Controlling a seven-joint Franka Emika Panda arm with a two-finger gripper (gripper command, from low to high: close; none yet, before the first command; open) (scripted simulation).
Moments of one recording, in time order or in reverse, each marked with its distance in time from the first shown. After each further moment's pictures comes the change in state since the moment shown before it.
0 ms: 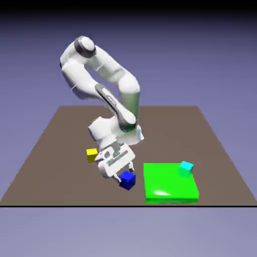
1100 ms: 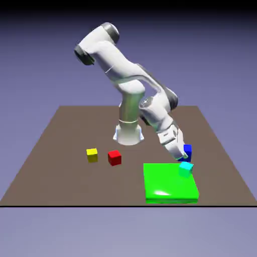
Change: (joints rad) arm 0.330 0.214 0.408 0.057 -0.009 -0.231 0.359
